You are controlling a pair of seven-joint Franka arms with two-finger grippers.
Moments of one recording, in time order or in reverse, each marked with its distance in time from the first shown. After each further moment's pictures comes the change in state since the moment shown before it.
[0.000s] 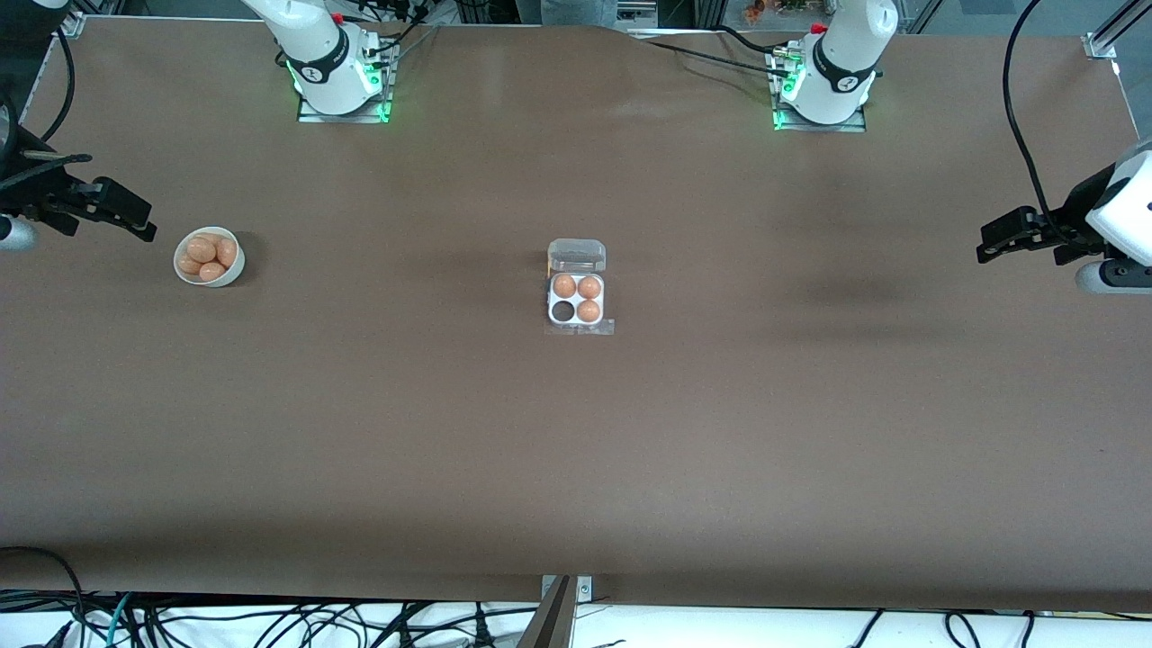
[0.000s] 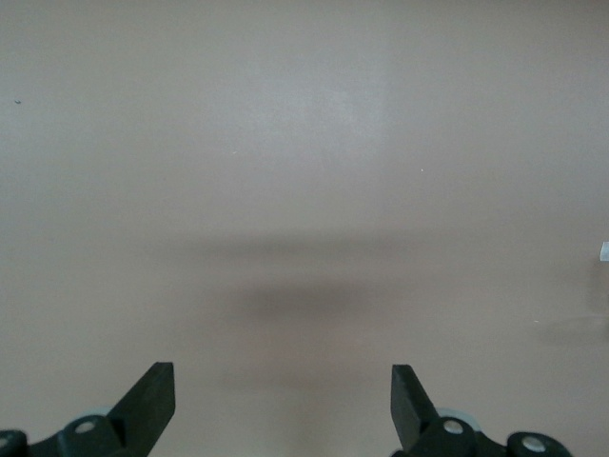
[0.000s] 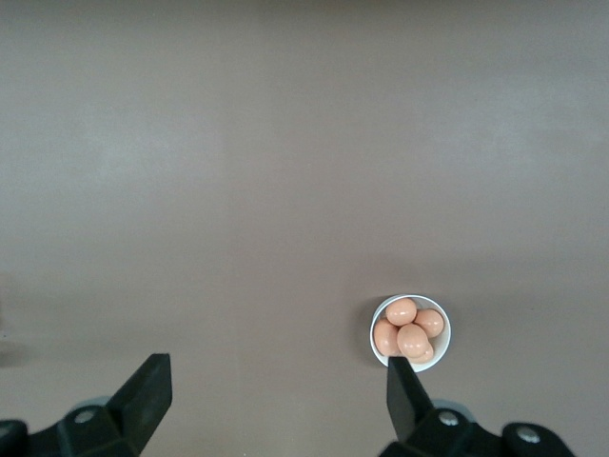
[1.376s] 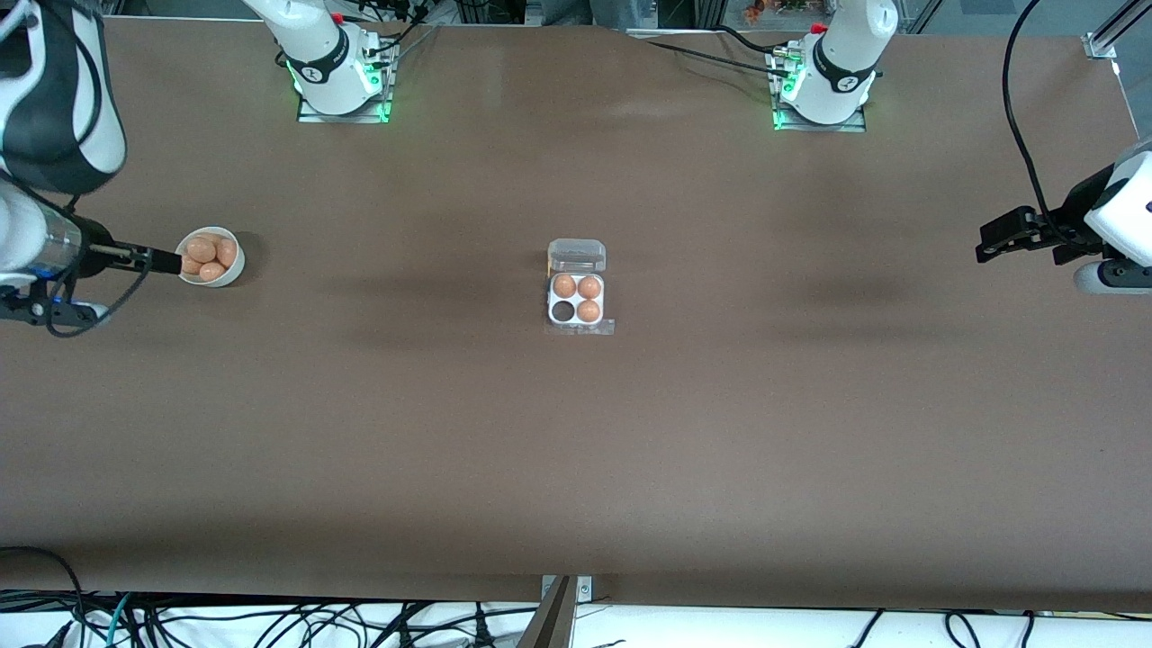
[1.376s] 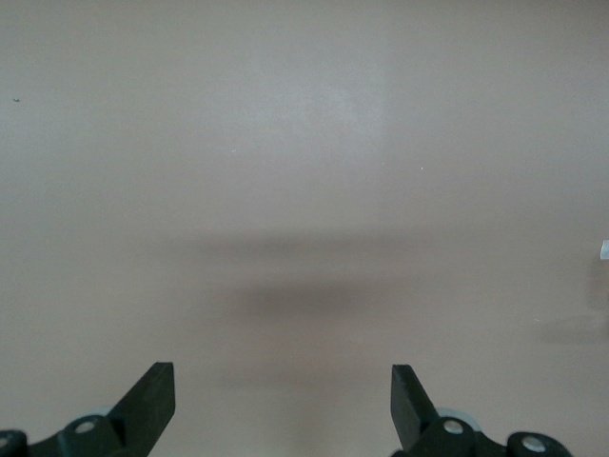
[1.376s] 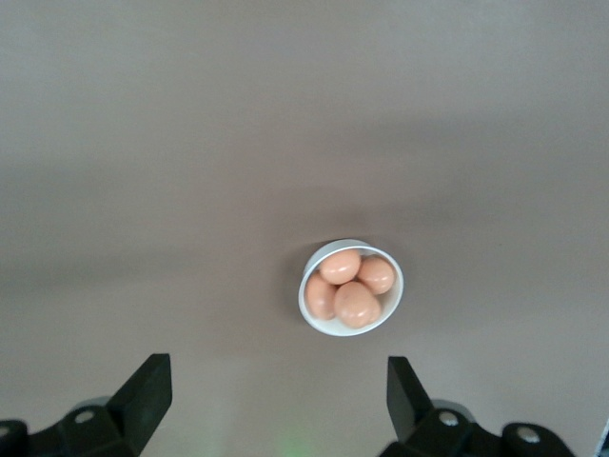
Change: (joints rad) left arm 0.000 0.001 0.000 0.000 0.000 -0.003 0.000; right arm -0.028 0.249 -0.046 -0.052 -0.151 -0.007 -0.001
